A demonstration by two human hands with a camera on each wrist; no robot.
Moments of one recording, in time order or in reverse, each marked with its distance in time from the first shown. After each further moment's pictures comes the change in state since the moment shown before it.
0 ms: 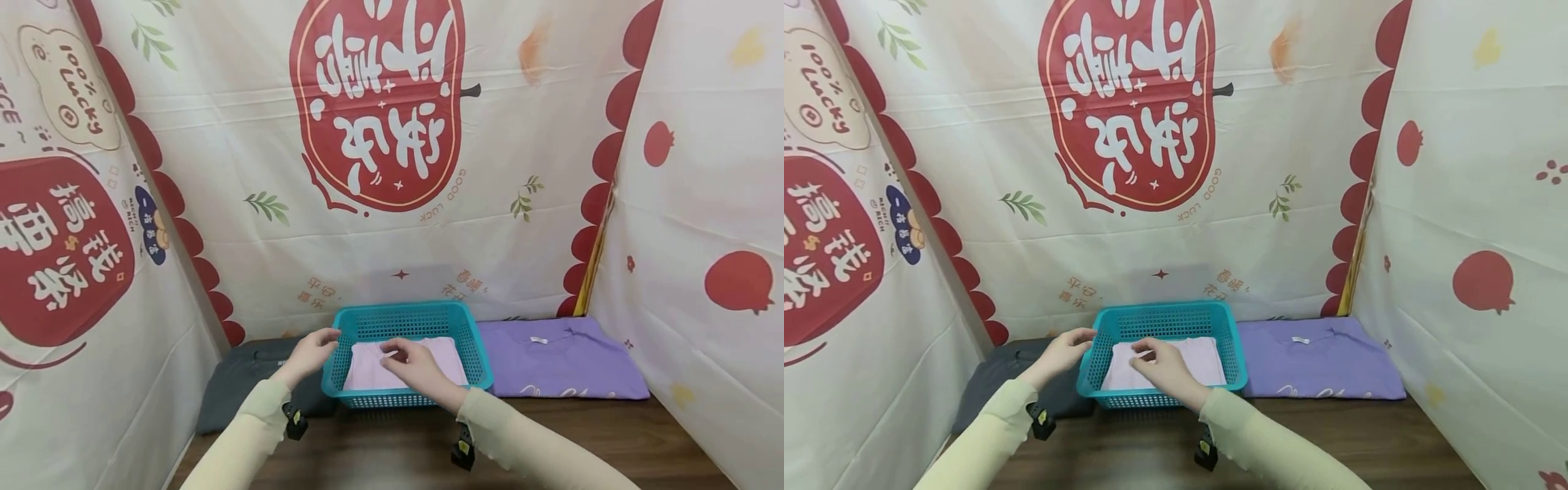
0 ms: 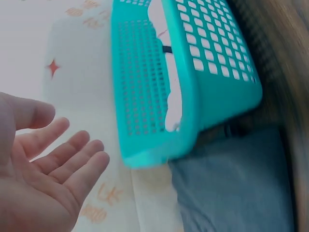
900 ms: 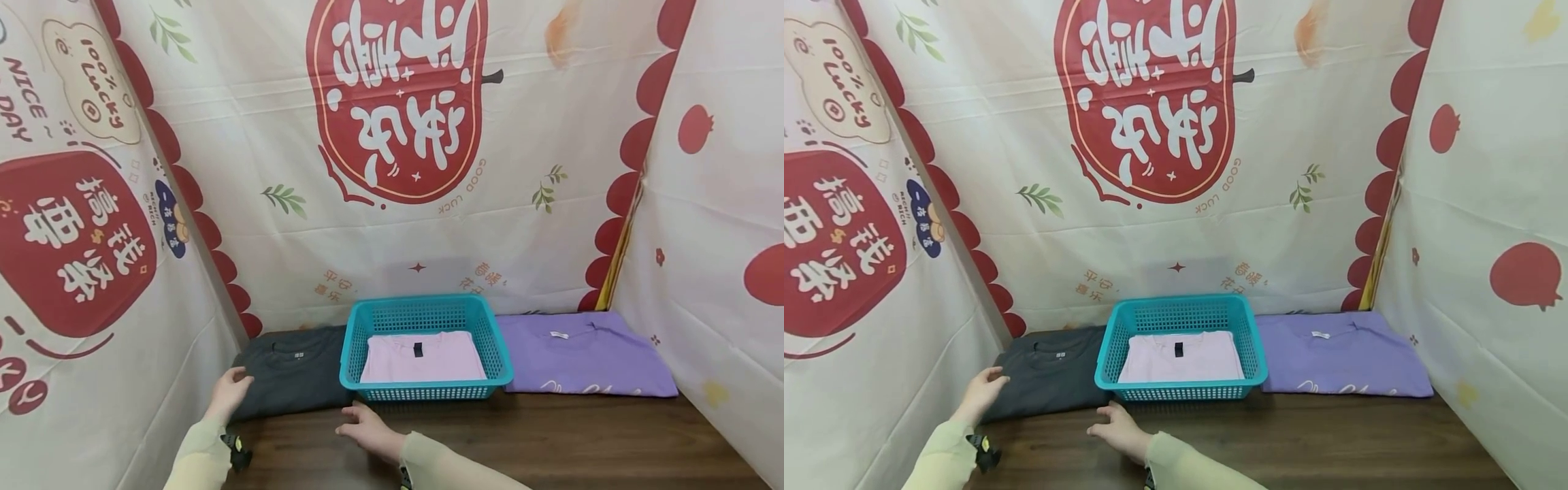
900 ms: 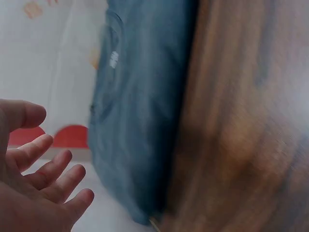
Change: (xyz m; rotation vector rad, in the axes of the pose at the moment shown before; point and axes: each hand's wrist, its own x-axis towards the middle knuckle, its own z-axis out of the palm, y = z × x) left_hand -0.087 -0.156 -0.078 -0.029 0.250 -0.394; right_hand -0.020 0.038 0.161 0.333 -0.312 0.418
